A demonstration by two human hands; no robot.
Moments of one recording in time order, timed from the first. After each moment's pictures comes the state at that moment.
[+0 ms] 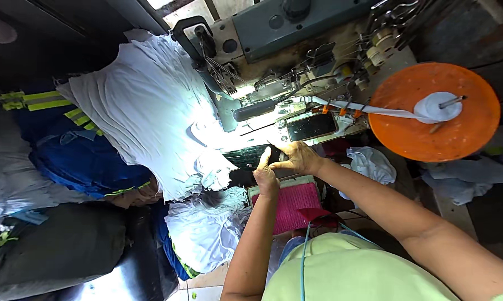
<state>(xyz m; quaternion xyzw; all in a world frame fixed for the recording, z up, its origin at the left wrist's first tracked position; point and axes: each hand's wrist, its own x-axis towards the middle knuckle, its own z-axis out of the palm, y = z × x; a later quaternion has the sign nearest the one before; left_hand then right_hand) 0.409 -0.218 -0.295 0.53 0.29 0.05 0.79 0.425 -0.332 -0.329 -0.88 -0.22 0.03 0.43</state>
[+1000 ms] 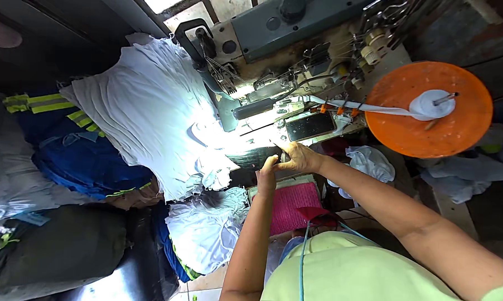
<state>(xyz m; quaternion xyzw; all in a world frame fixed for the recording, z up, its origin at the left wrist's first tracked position) 0.400 -0.195 -0.315 0.59 0.14 -0.05 0.79 0.425 -0.337 -0.324 -0.84 -0.22 0.12 0.47</state>
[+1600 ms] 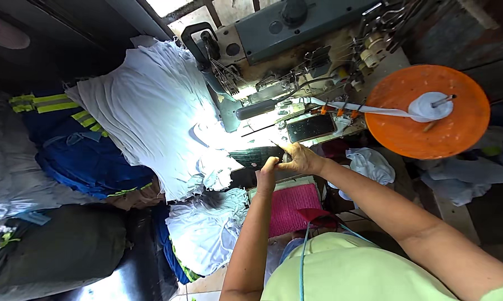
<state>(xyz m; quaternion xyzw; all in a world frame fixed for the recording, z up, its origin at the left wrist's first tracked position) 0.402 -0.192 -0.308 0.63 0.12 -0.04 0.76 0.420 -0.335 -0.327 -0.85 -0.21 0.08 0.48</state>
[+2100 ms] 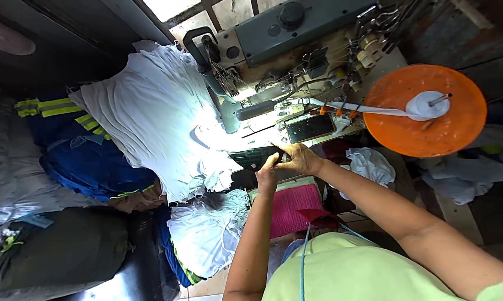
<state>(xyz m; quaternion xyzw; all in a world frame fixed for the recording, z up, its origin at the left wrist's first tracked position) 0.402 -0.199 -0.302 0.61 0.18 -0.02 0.77 0.417 -0.333 -0.330 -0.86 -0.20 0.05 0.48</state>
